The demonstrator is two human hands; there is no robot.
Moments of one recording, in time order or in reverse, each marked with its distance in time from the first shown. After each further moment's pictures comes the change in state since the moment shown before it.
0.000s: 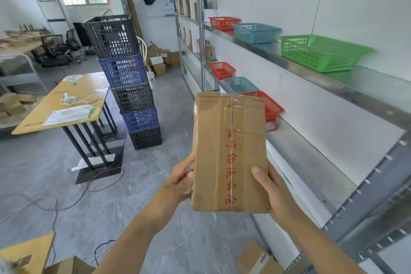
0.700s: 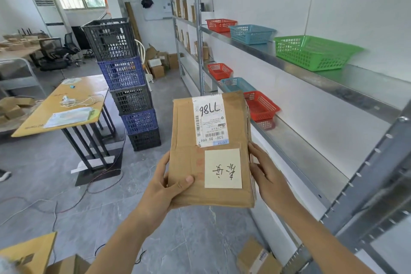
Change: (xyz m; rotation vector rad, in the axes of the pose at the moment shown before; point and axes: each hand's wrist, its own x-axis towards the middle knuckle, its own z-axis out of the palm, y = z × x) left_hand -0.020 -0.004 -0.006 -0.260 0.125 0.036; right_hand 0.002 -0.002 -0.008 -0.507 0.065 -0.242
